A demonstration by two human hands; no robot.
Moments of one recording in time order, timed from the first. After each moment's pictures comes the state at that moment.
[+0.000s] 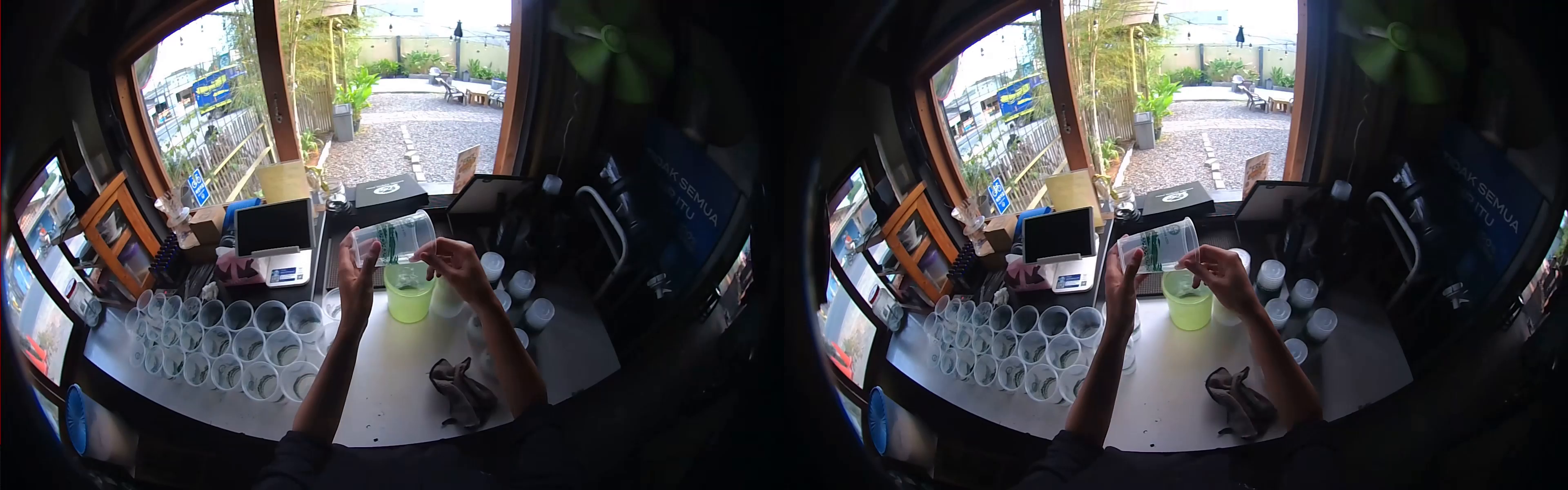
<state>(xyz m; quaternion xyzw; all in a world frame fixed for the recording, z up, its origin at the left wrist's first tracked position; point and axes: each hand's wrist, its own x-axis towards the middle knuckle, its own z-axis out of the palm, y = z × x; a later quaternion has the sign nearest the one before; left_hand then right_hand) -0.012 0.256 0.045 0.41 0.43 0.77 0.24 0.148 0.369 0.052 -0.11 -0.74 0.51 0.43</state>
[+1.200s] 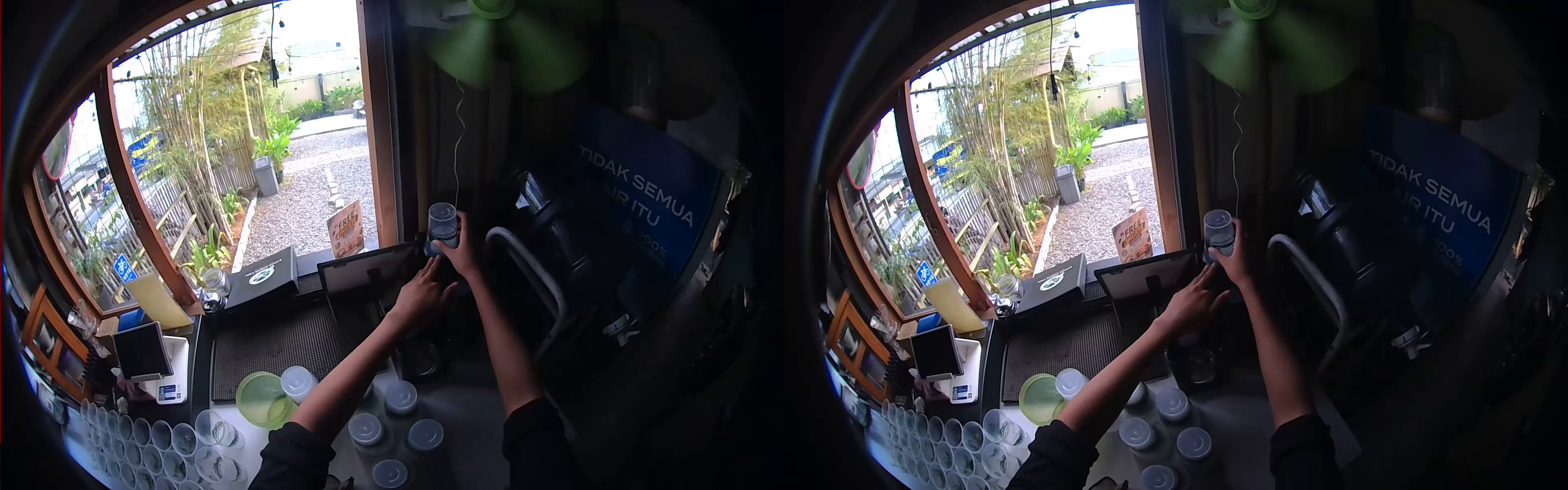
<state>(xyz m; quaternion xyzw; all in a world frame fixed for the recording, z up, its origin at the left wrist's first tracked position) 0.234 0.647 0.030 0.83 0.50 0.24 0.02 0.365 0.773 0.028 -0.36 -0.73 0.07 0.58</state>
